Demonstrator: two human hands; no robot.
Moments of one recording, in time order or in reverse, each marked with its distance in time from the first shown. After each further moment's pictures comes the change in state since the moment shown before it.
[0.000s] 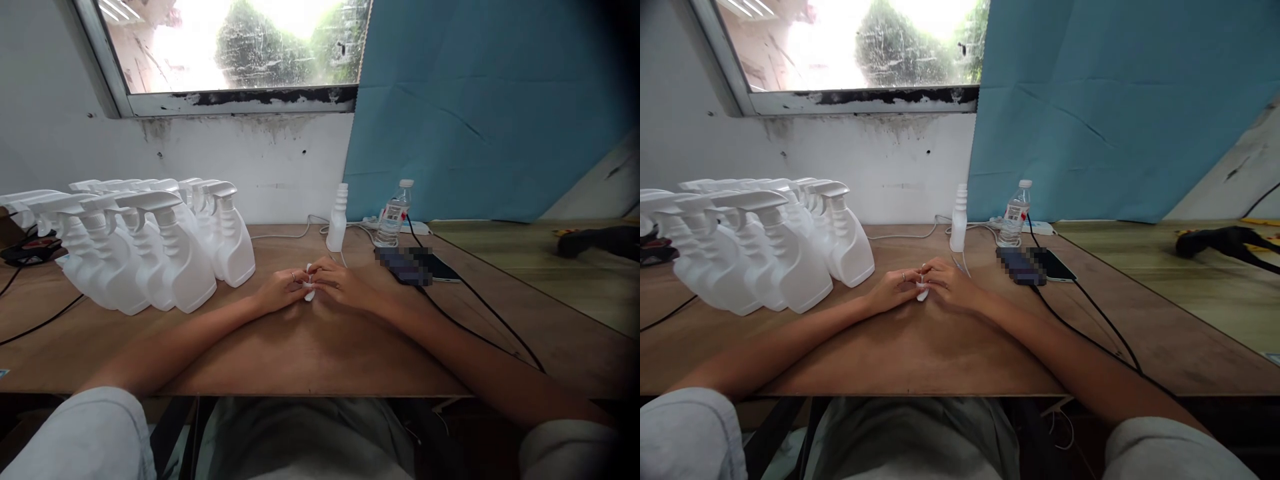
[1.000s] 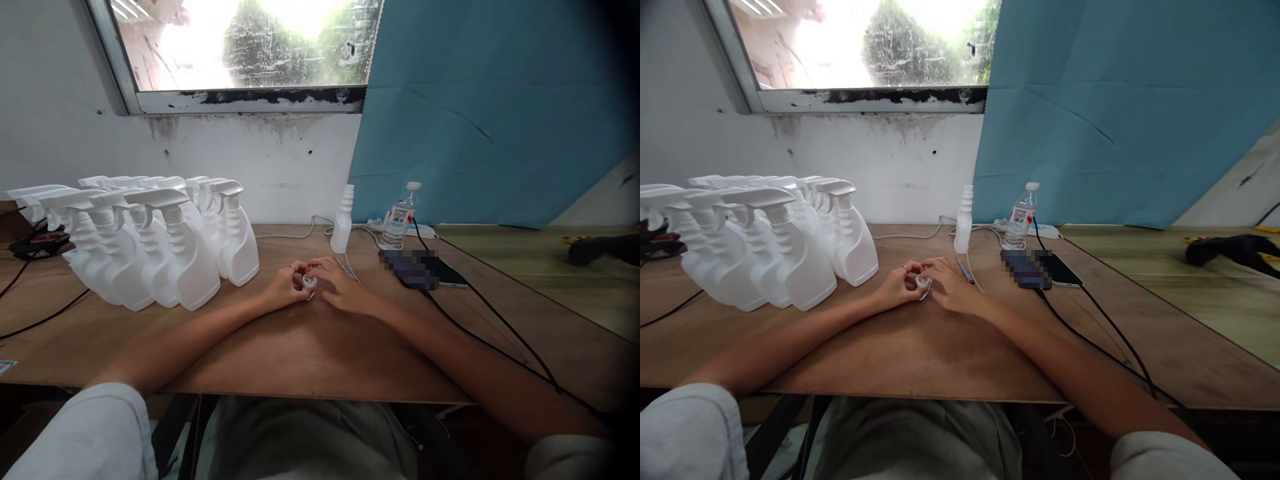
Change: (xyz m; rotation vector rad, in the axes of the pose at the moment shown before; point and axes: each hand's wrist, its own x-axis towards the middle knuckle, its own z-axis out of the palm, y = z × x) left_hand 0.004 -0.006 0.010 -0.297 0.061 -0.249; right_hand 0.004 -0.009 0.003 -0.065 -0.100 0.129
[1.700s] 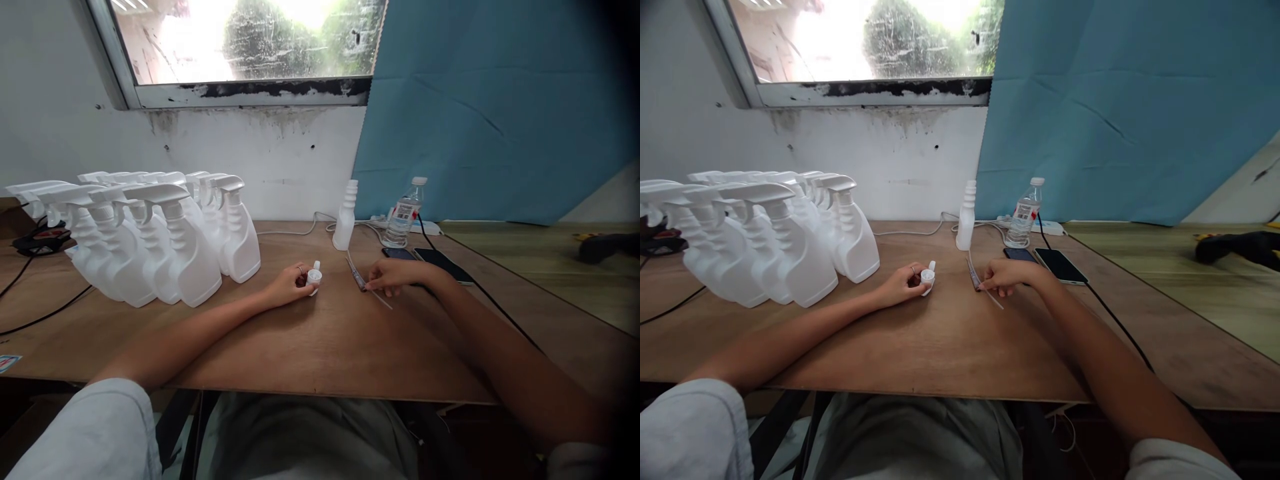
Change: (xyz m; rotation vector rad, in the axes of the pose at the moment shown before) left_hand 0.004 0.003 -0.002 0.203 -0.056 0.028; right_hand -0.031 0.065 -0.083 0.193 -0.761 0.977
